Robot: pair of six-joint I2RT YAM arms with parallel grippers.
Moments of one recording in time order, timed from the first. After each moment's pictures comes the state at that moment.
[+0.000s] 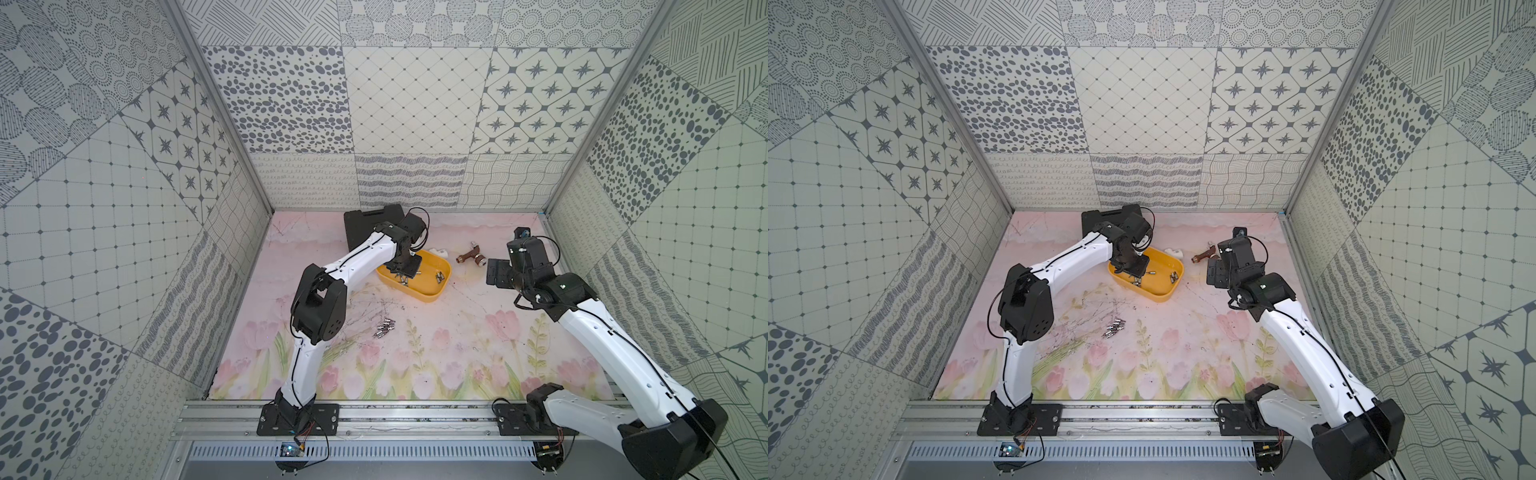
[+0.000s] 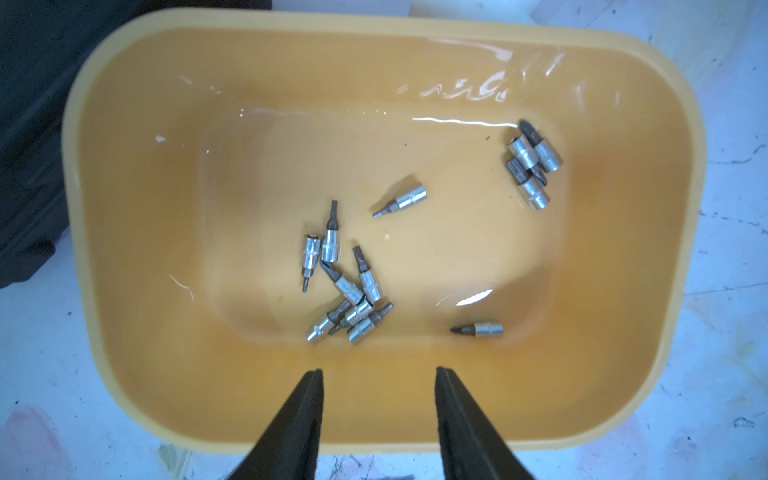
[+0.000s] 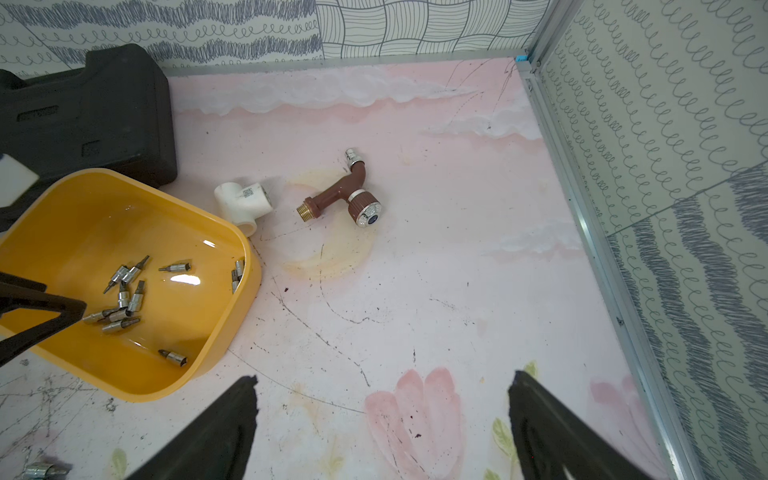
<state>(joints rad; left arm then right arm) -0.59 2.11 1.88 -1.00 -0.01 -0.14 0.40 1.12 1.11 -0.79 0.41 0.33</state>
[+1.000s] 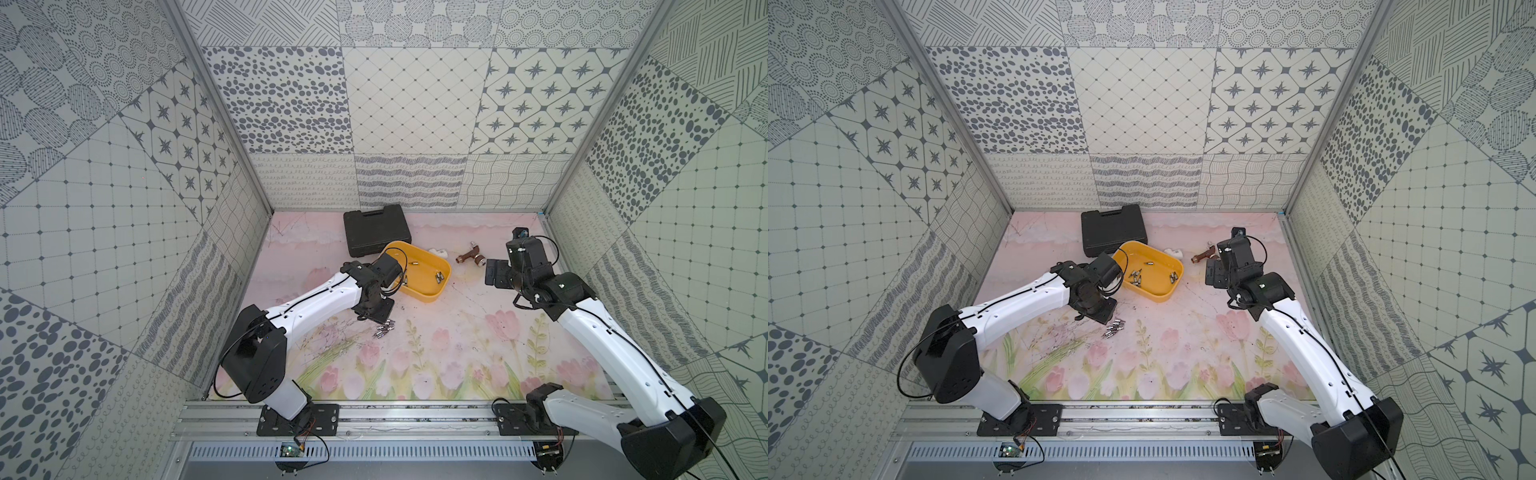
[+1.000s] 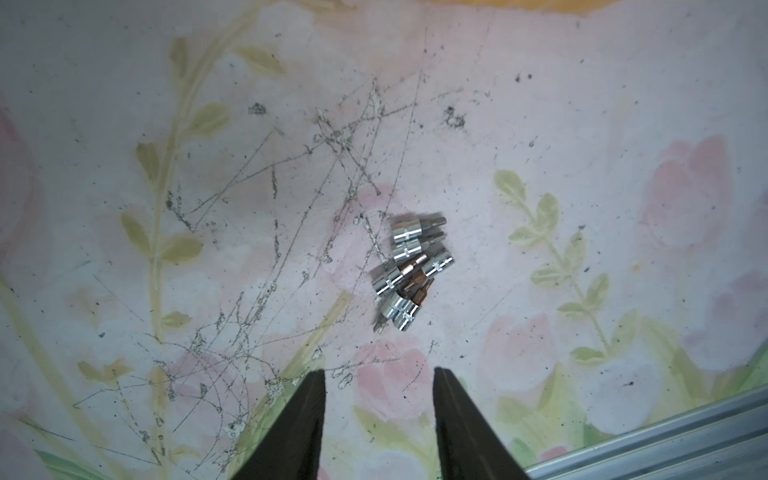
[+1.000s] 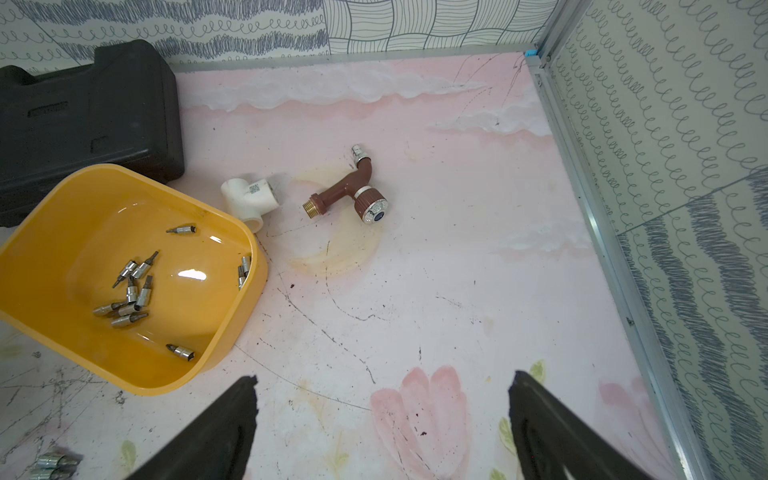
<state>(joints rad) -0.67 1.59 1.22 -1.00 -0.05 -0.26 0.40 1.12 1.11 -0.79 0.39 0.33</state>
